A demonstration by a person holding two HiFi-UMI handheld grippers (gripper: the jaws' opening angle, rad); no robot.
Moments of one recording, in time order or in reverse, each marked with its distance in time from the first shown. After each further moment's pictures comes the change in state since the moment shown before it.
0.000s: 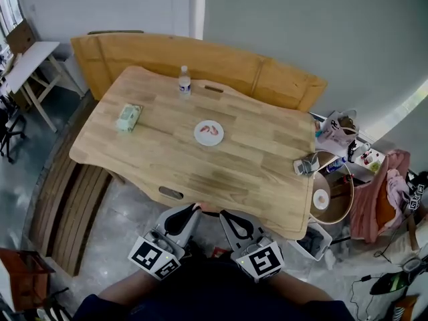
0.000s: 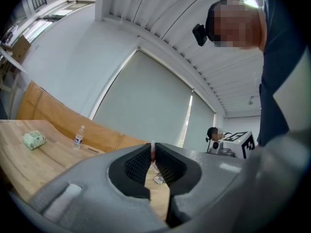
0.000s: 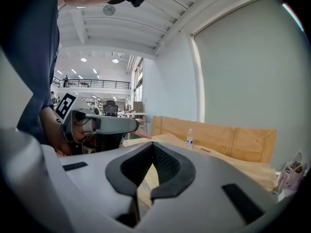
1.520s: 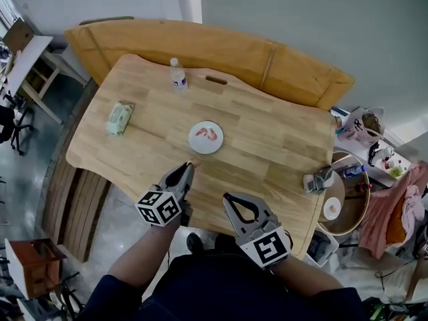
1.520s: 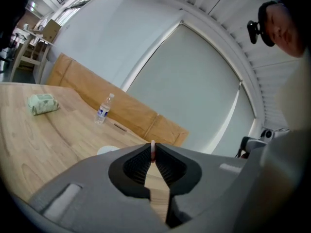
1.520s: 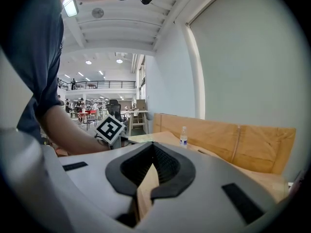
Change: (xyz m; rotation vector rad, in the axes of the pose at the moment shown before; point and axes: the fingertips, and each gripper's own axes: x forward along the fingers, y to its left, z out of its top) left arm 0.195 0.206 -0.100 -0.267 0.184 0.327; right arm 0.085 -0.178 -0.020 0.008 0.026 0.116
